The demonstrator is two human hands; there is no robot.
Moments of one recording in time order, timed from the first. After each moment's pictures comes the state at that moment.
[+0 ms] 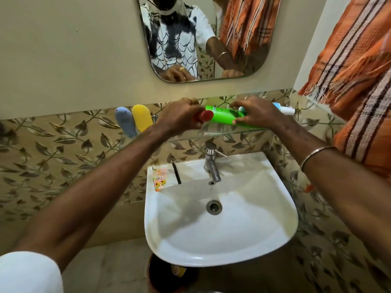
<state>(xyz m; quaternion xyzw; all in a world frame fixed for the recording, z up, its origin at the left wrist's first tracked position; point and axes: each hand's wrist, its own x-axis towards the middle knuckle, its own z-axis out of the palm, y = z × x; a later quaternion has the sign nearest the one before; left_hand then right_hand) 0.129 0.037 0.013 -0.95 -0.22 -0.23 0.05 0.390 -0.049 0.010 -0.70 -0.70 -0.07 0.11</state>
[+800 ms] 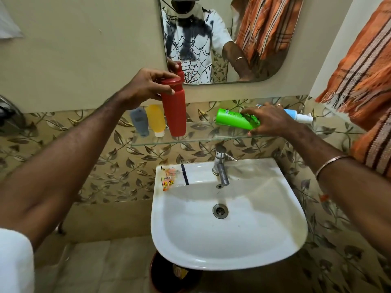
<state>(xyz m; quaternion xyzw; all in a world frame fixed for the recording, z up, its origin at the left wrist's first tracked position) 0.039 0.093 0.085 -0.81 -0.31 -0.30 -0.40 0.391 -0.047 0.001 -0.72 -0.69 -0.08 0.03</state>
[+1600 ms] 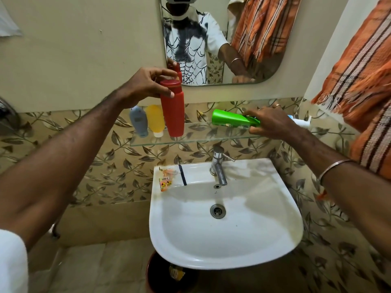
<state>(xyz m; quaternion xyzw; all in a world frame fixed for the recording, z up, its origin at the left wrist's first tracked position) 0.035 0.092 0.091 -0.82 -0.31 -0.29 -0.40 0.397 -0.058 -0.003 -0.68 -0.72 -0.12 0.07</state>
